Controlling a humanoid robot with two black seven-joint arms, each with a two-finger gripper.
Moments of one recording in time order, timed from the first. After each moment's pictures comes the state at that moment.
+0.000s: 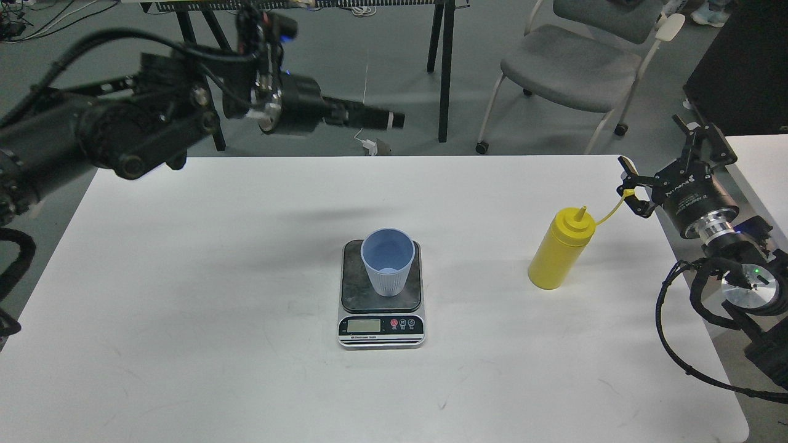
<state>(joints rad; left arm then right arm) -1.36 0.42 -0.24 -0.74 1.10 -0.49 -0.49 0.54 -0.49 0.86 0.72 0.07 0.49 0.30</state>
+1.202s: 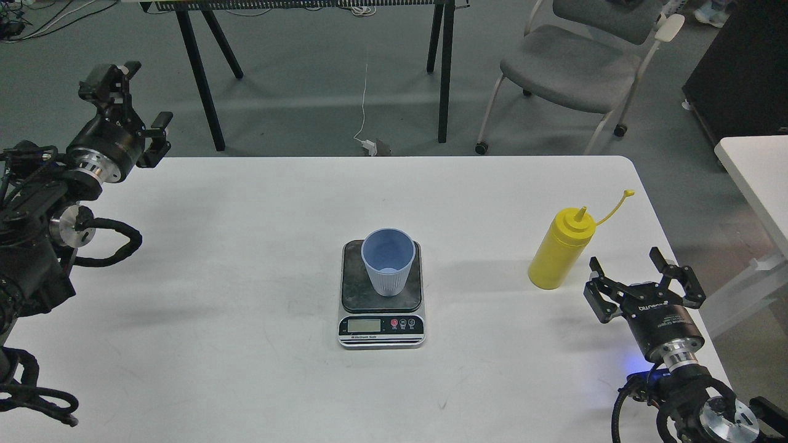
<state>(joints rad) -0.92 0.35 -0.38 -0.17 0.08 -0.49 -0.49 0.00 -0.40 0.97 1.20 0.58 0.49 0.21</state>
